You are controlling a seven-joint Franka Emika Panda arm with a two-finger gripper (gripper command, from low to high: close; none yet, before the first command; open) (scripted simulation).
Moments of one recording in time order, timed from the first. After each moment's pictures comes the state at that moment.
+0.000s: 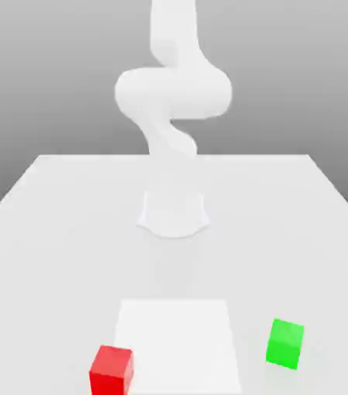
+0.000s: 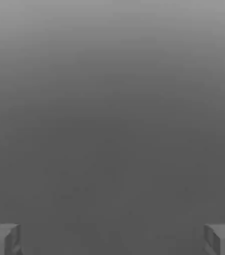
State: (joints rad) arm -0.01 -0.71 0.00 -2.31 -0.01 2.33 0.81
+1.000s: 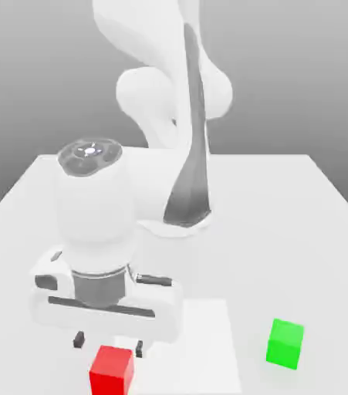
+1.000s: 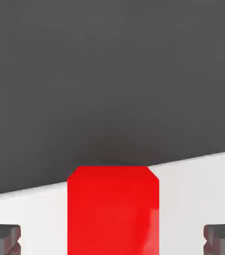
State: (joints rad) arm -0.15 0.38 -0.03 -2.40 0.03 2.79 0.77
